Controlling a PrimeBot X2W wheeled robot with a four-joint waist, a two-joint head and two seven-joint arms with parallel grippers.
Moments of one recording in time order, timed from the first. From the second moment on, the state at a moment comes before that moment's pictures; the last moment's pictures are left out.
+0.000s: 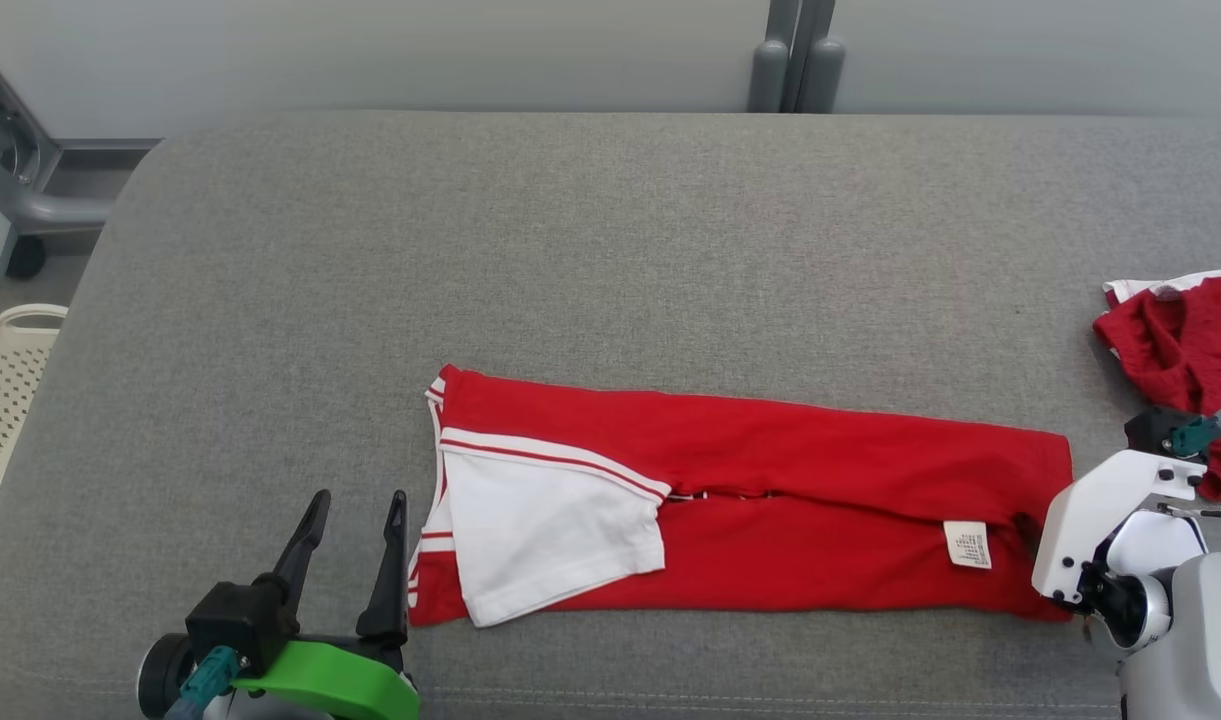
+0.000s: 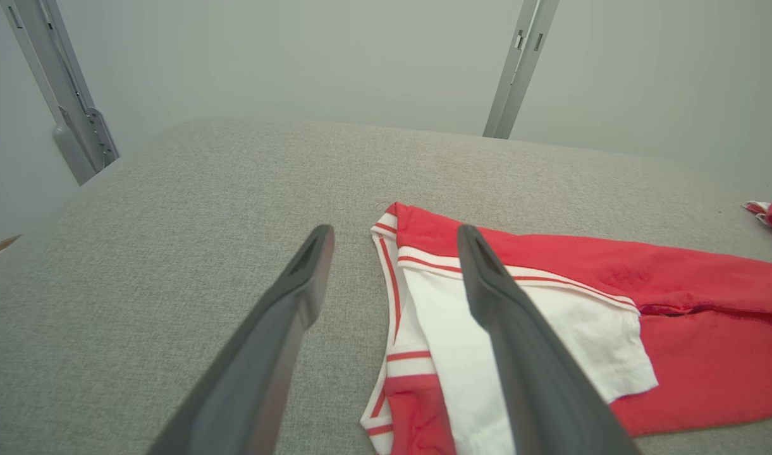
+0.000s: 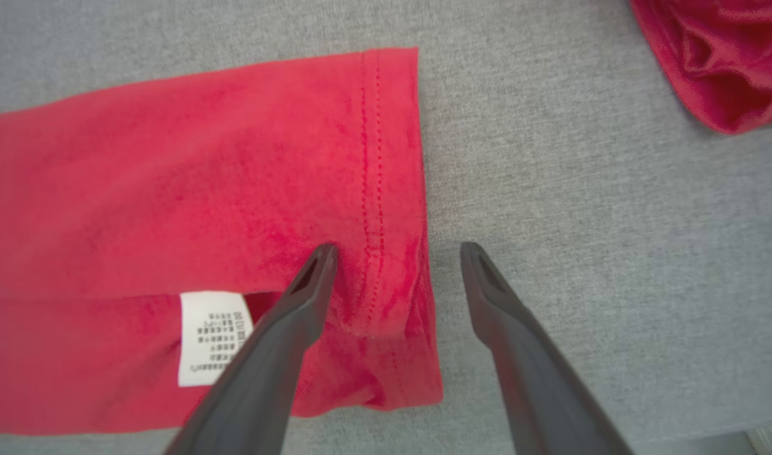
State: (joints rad) left arm -0.03 0.24 -0.34 0.18 -0.45 0.03 -0.26; right arm -0.28 -0.05 -0.34 0.38 0.08 0.13 0.71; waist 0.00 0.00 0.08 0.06
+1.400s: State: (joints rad) left arm -0.03 0.25 -0.35 0.18 -0.48 0.05 -0.26; right arm -0.27 -0.05 -0.59 0.02 -0.06 0.13 0.81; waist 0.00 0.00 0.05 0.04
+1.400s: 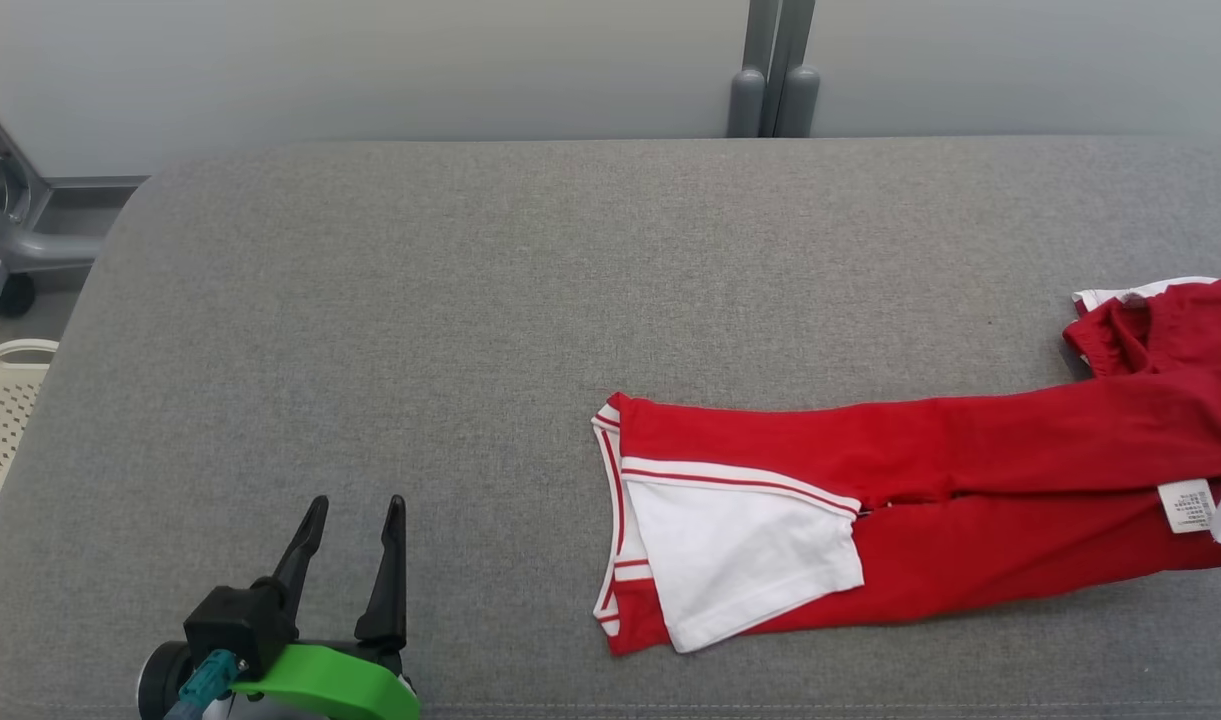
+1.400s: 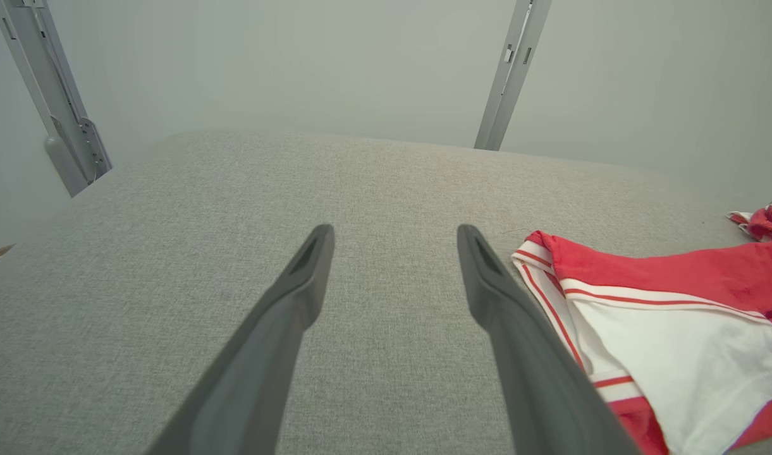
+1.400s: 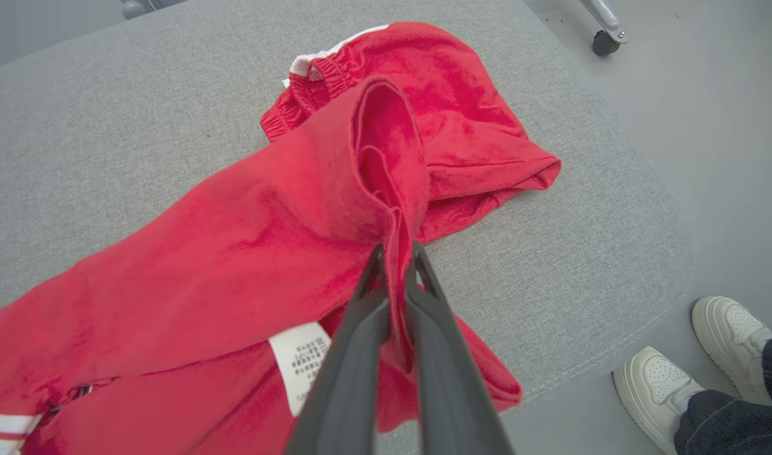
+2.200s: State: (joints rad) left arm -0.03 0.24 -0.38 0.20 -0.48 0.04 -0.26; right arm -0.30 -0.05 0.08 0.18 0.30 0.13 0.84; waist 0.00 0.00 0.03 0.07
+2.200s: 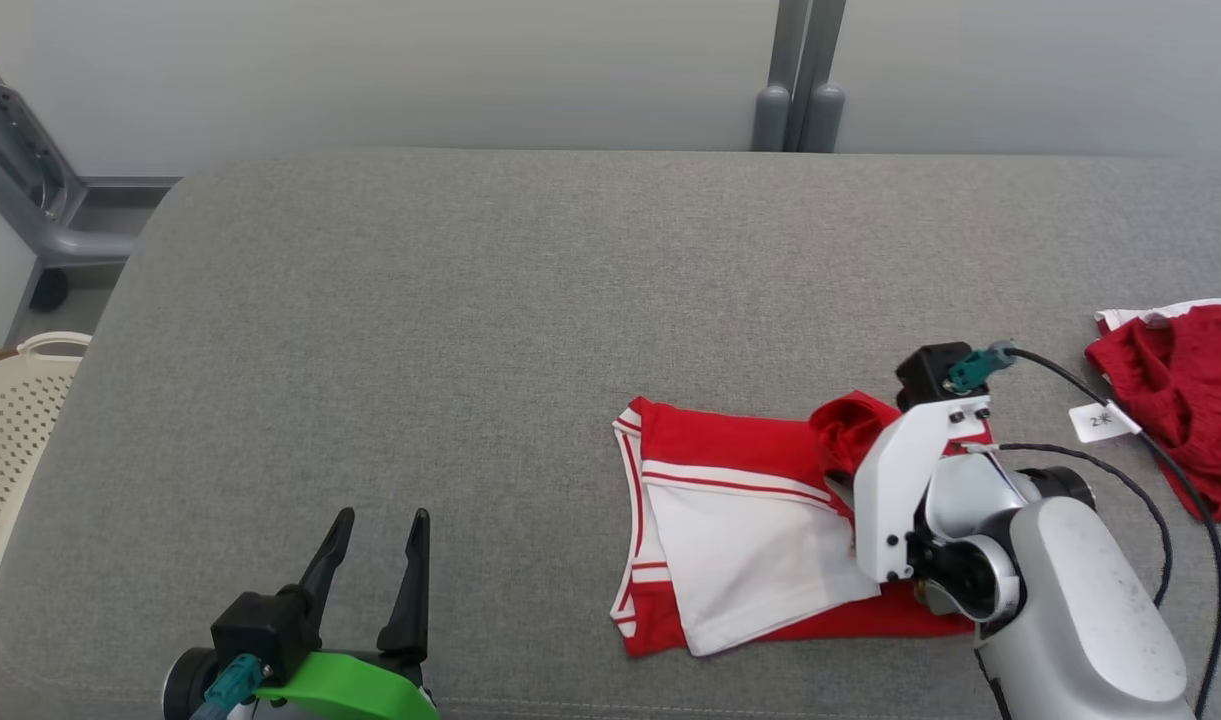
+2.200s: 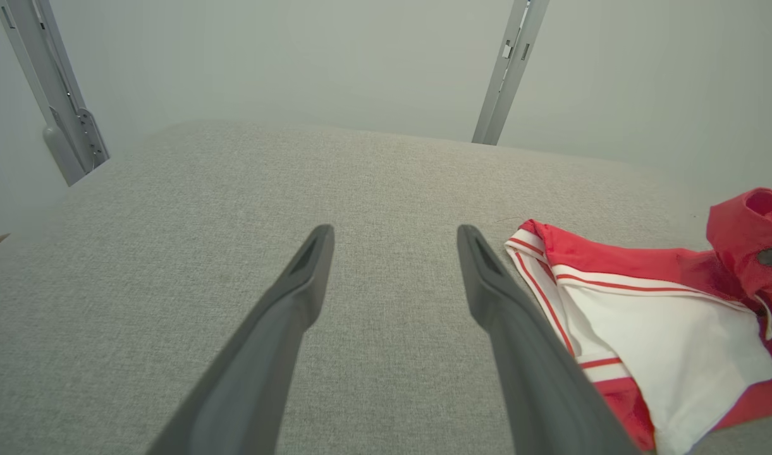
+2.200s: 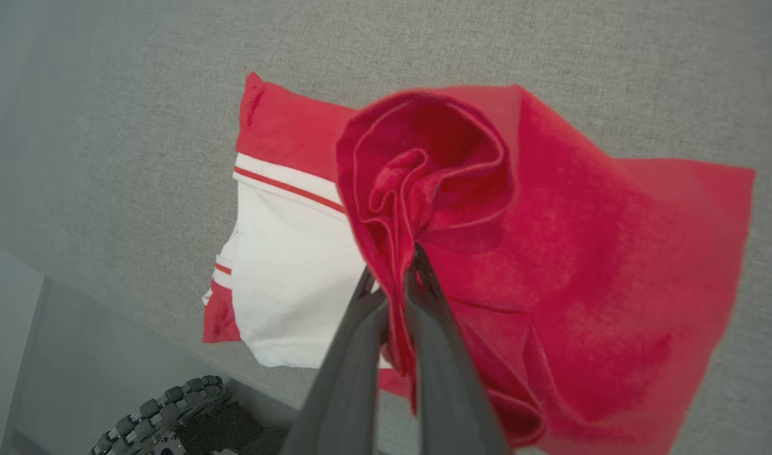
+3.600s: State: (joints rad) left arm -0.03 0.24 -0.38 0.21 -0.50 0.05 -0.26; right arm -0.51 -0.05 0.23 0.40 0.41 0.13 0.62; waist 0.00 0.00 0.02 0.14
